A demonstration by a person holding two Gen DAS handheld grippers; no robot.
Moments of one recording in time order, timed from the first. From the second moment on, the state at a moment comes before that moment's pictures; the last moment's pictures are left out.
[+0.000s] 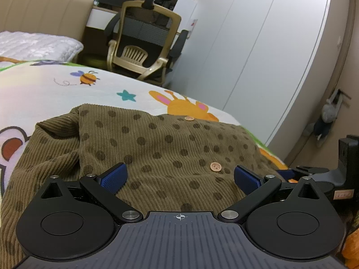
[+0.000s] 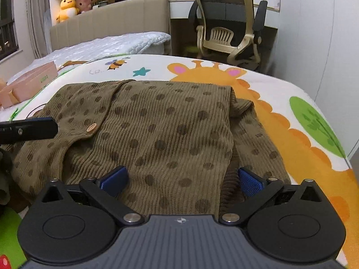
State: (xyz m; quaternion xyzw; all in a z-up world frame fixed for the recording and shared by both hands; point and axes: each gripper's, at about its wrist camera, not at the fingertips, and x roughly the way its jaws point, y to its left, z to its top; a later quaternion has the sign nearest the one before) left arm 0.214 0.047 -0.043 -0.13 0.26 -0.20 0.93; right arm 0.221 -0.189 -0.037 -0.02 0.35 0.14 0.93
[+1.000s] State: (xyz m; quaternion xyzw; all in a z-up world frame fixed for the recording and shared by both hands) left arm 0.184 0.096 -0.043 -0.17 0.32 -0.08 0.93; right arm 0.220 -0.192 -0.040 -0.01 0.36 0.15 0.92
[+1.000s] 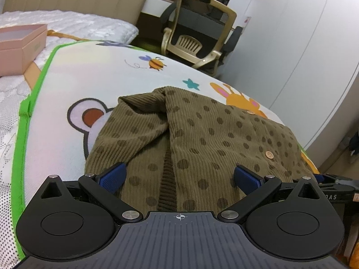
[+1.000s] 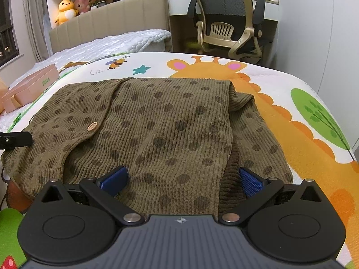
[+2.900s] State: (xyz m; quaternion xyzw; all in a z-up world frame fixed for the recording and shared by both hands) left arm 0.195 0.046 -0.044 -0.11 0.29 -0.19 0.93; right arm 0.210 -0.213 0.004 -0.07 0.29 0.09 0.95
